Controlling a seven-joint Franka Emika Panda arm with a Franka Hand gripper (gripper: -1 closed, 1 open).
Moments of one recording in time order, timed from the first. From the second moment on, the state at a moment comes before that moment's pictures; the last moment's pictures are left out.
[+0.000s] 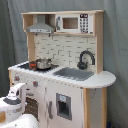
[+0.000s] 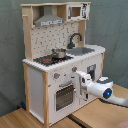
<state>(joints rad) -0.75 -1.55 1.72 -2.48 0.01 3.22 0.87</state>
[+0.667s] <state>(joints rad) -0.84 -1.55 1.72 -2.42 0.01 3.28 0.78</state>
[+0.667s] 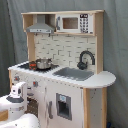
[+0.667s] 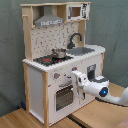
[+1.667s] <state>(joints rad) -0.74 -1.55 1.72 -2.42 0.01 3.09 0.80</state>
